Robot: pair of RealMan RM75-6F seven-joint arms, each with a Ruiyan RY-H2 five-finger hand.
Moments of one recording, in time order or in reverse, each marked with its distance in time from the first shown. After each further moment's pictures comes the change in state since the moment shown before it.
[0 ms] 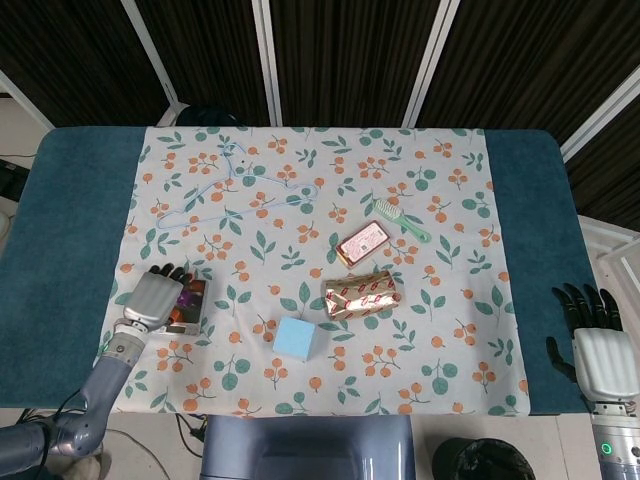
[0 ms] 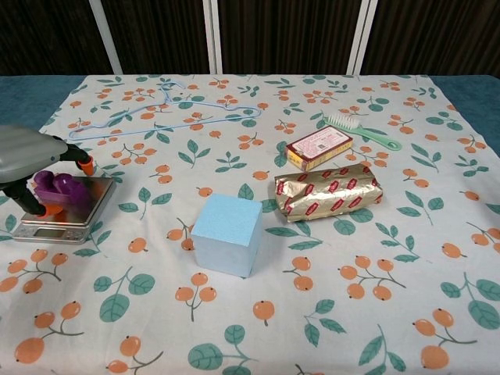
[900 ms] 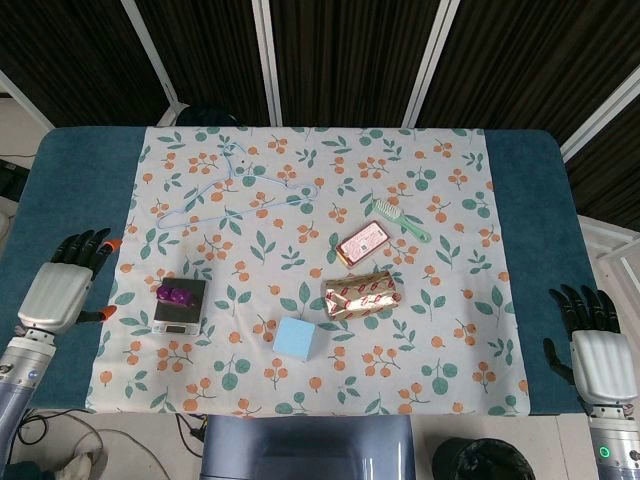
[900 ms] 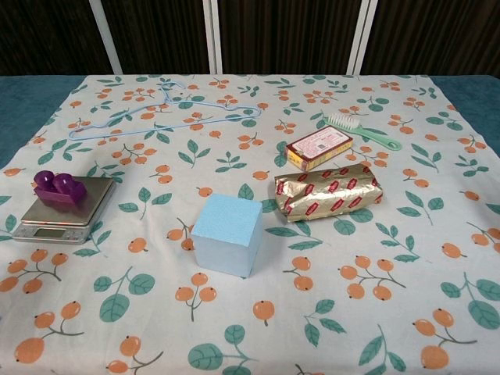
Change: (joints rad) left arm 0.186 0.448 0.010 -0.282 0.269 0.231 -0.479; right arm -0.008 0.001 -0.005 -0.023 -0.017 0.018 -0.008
